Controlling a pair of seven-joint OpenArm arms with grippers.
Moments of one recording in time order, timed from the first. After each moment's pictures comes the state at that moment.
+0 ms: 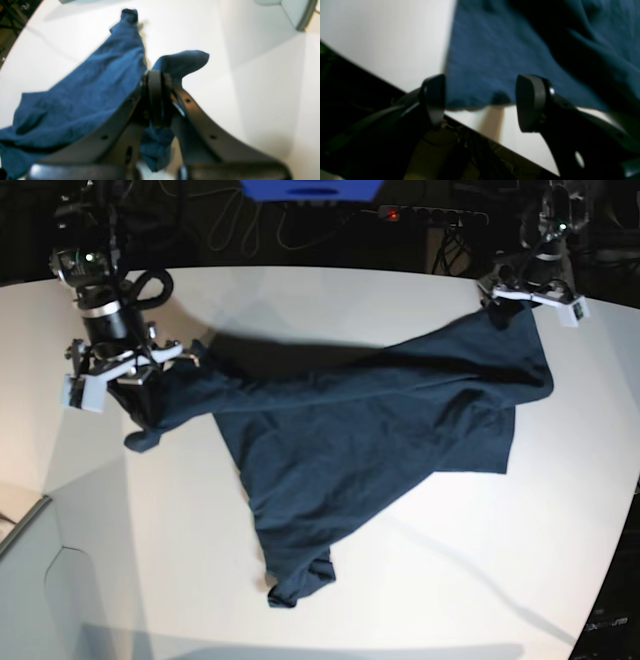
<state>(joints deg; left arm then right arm) 29.6 -8.7 -16.1 88.8 -38.2 0.2 19.4 -26.6 9.2 4.1 113.0 23.8 0.0 -16.9</state>
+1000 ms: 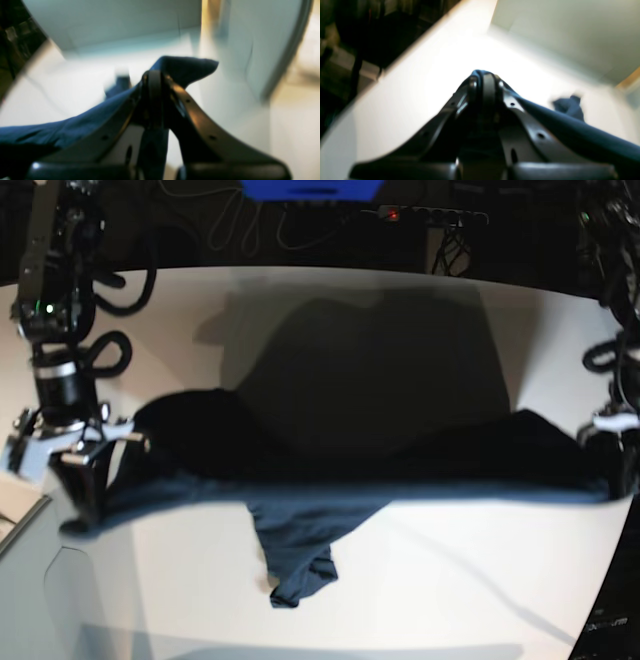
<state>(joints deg) 16.6 -17.6 -25.8 115.8 -39.0 -0.4 20.6 -14.5 11.5 9.8 116.0 24.1 0.0 -13.0</state>
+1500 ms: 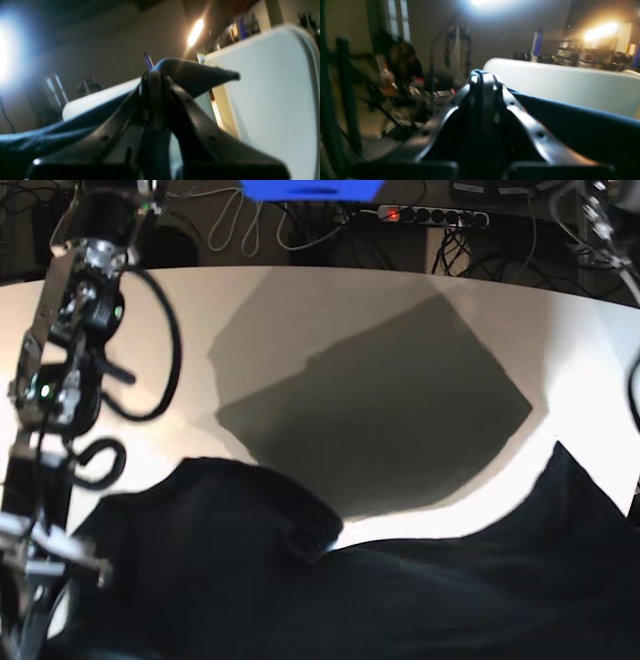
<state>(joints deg) -11.8 -30.9 -25.7 115.9 -38.5 -0.7 20.9 5.0 4.1 10.0 116.4 24.0 0.2 5.7</state>
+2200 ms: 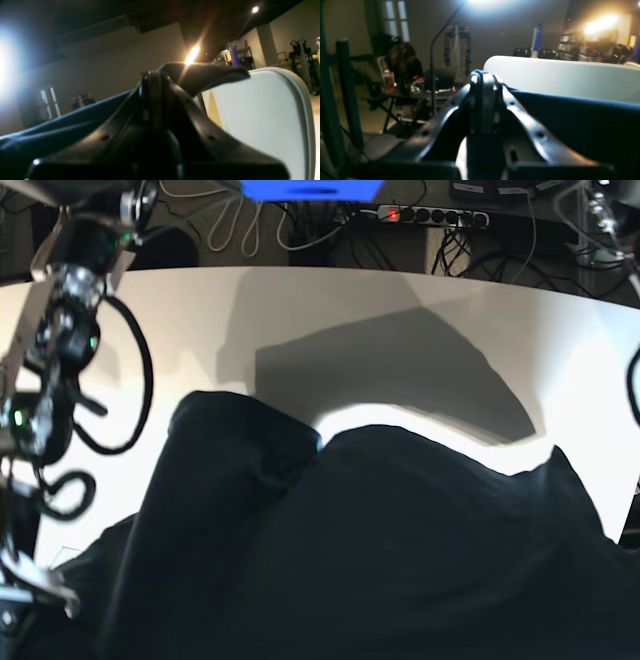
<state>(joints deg) -9.0 -29.5 -25.6 114.1 -38.8 -1.3 19.8 10.0 7.0 12.7 112.9 24.0 0.4 6.2</state>
